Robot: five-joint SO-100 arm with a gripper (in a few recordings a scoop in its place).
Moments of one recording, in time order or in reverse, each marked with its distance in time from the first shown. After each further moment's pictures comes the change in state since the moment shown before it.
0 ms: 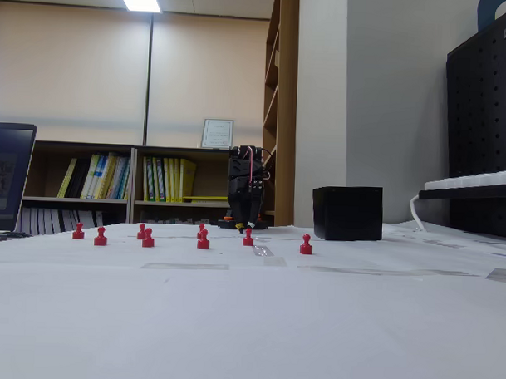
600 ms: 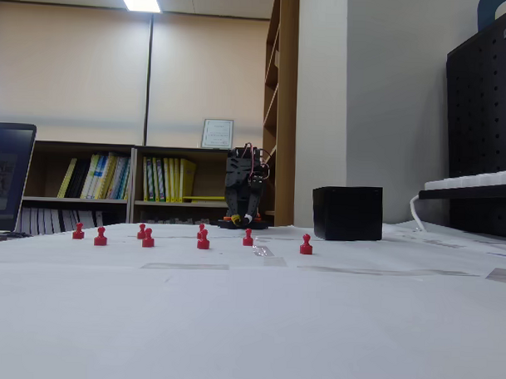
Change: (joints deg) arm 2.1 28.7 0.0 -43.9 12.6
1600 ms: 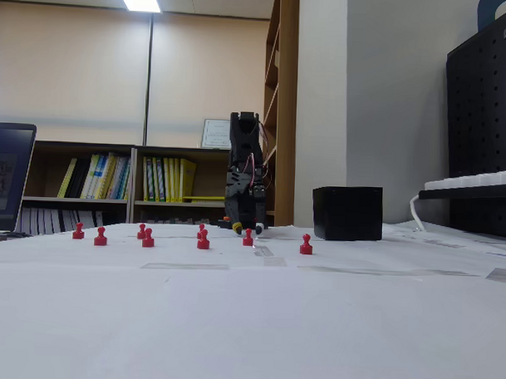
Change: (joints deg) arm -0.6 52.0 2.7 -65.1 -6.3
